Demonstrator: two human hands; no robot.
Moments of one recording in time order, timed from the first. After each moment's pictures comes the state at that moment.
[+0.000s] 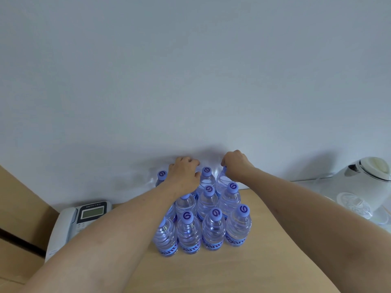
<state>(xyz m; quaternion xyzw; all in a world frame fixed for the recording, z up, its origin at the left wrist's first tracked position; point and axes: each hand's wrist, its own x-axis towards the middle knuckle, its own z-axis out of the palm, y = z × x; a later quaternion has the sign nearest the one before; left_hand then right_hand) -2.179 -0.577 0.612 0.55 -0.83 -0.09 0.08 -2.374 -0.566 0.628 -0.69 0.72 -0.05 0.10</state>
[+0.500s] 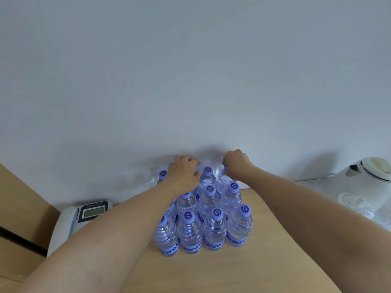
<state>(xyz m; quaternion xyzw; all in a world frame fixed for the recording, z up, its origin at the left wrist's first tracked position) -2.174 -0.579 0.613 0.54 -0.83 -0.09 0.09 -2.371 -0.570 0.629 -0.68 0.72 -0.04 0.11</state>
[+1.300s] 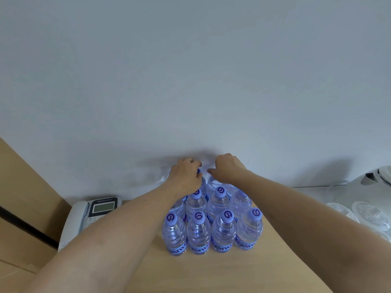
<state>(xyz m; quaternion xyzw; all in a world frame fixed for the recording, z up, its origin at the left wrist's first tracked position) -2.149 -0.577 0.612 0.55 -0.82 -0.11 0.11 -2.313 -0.576 0.631 -0.71 0.69 -0.03 0.10</state>
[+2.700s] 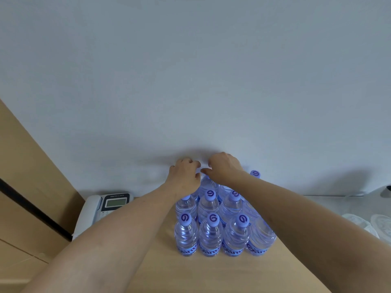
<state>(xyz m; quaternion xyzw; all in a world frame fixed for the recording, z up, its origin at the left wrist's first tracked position) -2.107 -0.580 0.611 0.59 -0.79 -0.10 0.12 -2.260 -0.587 0.640 -0.75 0.65 -0.03 0.04</state>
